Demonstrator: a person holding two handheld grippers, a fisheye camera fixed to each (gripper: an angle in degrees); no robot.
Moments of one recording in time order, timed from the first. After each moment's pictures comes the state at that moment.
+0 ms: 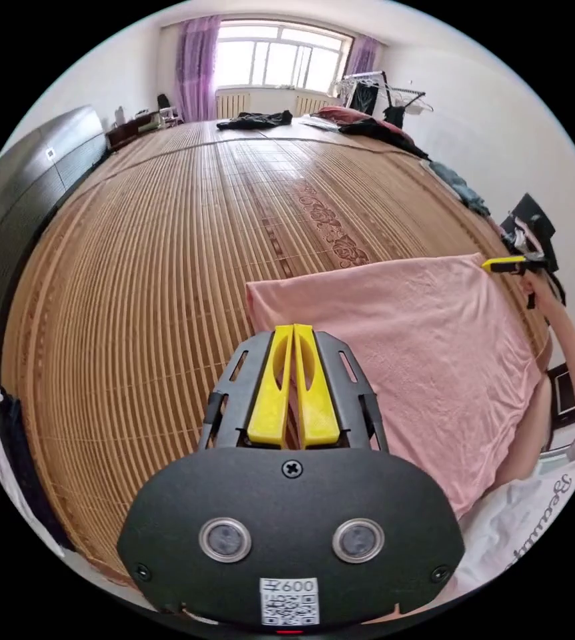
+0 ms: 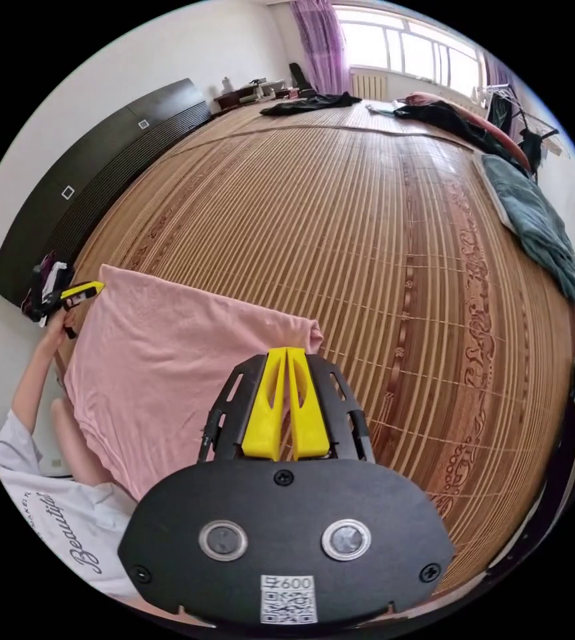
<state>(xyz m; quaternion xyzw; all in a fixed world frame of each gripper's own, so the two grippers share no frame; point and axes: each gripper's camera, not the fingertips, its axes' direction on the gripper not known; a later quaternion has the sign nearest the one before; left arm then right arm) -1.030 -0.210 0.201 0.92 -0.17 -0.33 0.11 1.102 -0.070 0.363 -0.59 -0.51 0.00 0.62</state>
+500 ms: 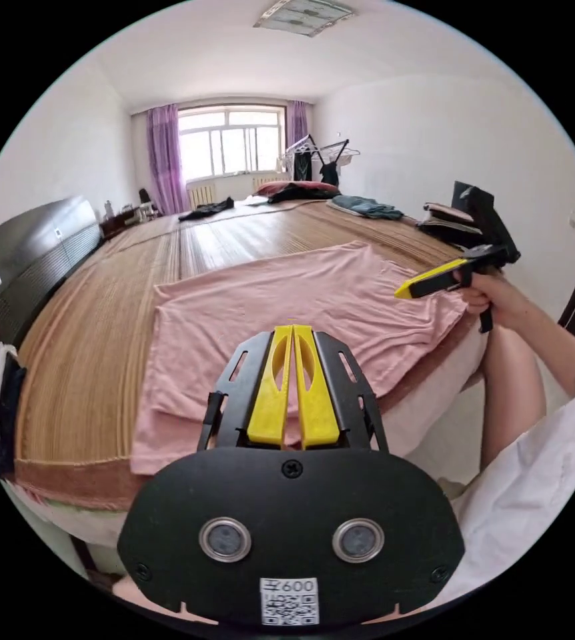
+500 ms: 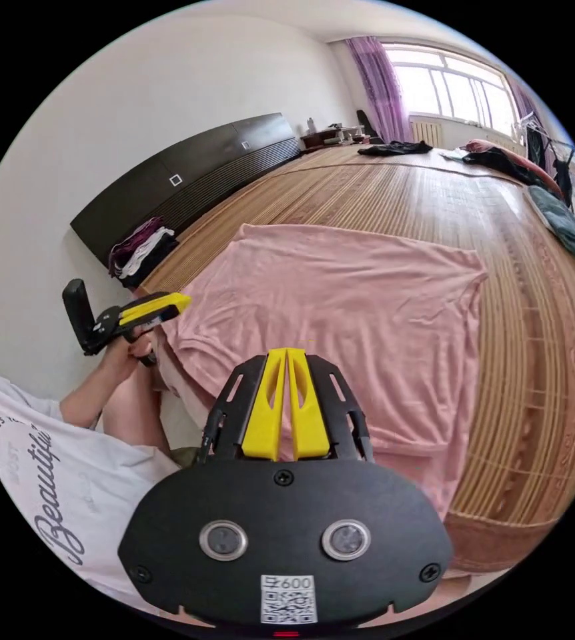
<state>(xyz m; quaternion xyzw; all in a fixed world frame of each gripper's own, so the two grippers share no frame) -0.713 -0.590 0.305 0.93 -0.27 -0.26 -0.03 1.204 -0.037 0.137 -0.53 -0.61 0.05 0.59</state>
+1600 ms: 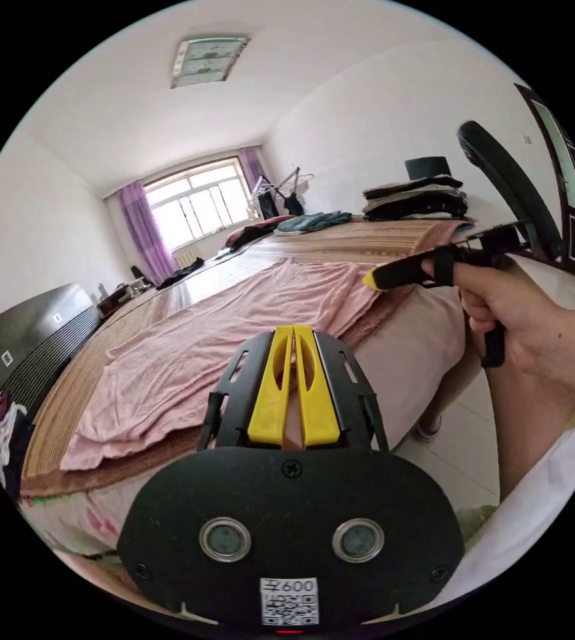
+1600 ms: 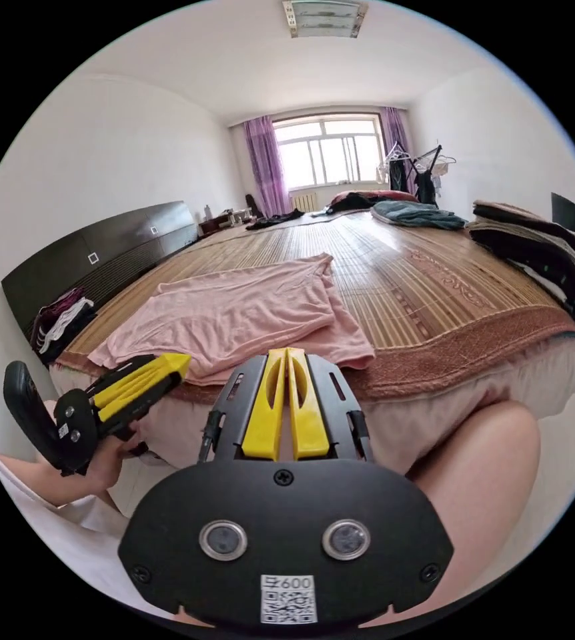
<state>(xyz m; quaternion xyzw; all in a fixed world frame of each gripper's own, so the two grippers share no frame) -0.331 -0.788 0.364 0.86 -0.39 -0.29 -0.16 1.350 0.283 0.087 -0.41 -0.39 0.16 0.81</state>
